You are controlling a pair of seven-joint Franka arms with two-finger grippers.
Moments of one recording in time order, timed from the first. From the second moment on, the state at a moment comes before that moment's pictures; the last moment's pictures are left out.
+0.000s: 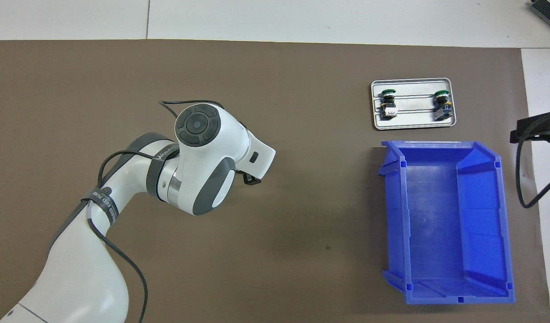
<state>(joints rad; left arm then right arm) -0.43 0.37 -0.17 -1.78 -0.13 2.25 0.90 0.01 -0.03 -0.08 -1.56 -0.02 1.57 0.10</state>
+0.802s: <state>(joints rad) -0.44 0.37 -0.17 -1.88 -0.13 2.38 1.05 0.04 -0.05 -0.08 -1.60 -0.02 1.51 0.00</state>
